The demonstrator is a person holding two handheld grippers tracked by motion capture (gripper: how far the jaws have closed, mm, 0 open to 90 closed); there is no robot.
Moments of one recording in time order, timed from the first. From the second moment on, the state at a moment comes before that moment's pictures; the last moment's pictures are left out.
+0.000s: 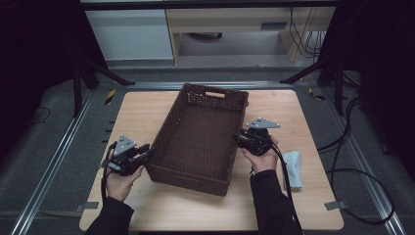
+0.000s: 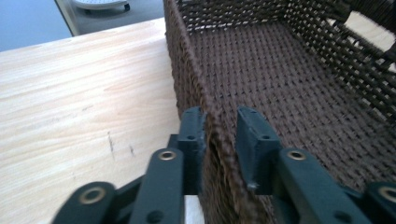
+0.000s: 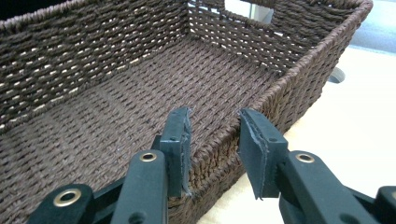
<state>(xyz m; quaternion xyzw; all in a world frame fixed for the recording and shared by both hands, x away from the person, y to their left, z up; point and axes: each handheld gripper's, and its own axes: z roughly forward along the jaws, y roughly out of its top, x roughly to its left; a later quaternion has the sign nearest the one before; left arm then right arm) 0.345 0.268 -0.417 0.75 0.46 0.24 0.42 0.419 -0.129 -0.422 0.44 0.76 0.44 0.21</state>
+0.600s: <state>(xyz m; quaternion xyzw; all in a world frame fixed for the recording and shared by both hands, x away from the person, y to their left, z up) 0.351 0.284 -0.419 0.73 0.48 0.24 0.43 0.420 -0.134 -0.421 0.44 0.75 0.45 0.21</state>
